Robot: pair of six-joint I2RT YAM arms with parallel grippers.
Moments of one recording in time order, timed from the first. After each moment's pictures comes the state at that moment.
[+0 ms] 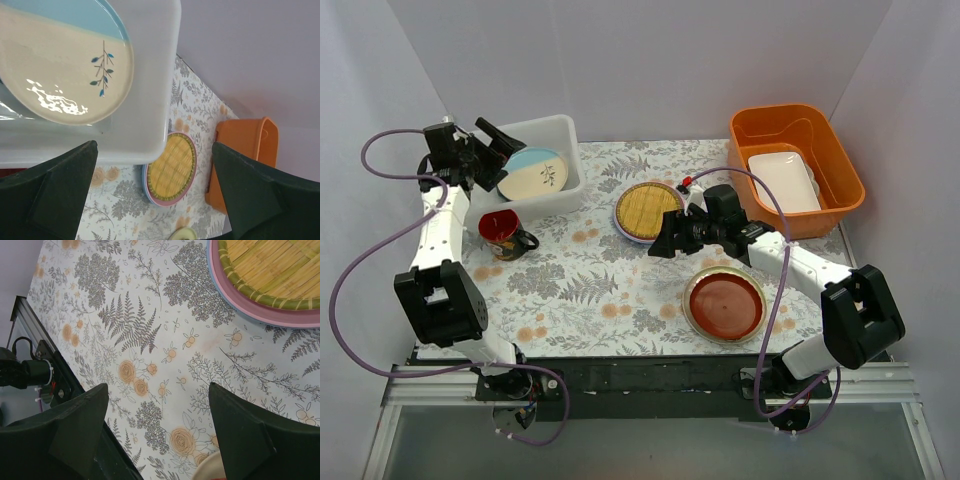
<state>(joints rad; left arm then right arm) 0.24 1.60 1.46 -0.38 0.39 -0.76 0.56 1.46 0.93 -0.10 -0.54 0.40</state>
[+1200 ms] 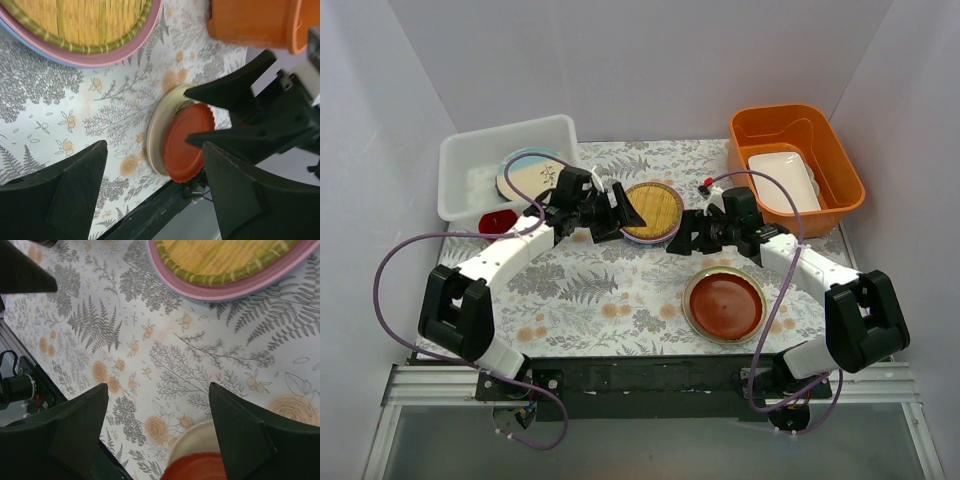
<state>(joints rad) -0.44 1.51 1.15 -0.32 0.43 -0.79 0.46 1.43 0.88 -0.13 -0.51 0.38</state>
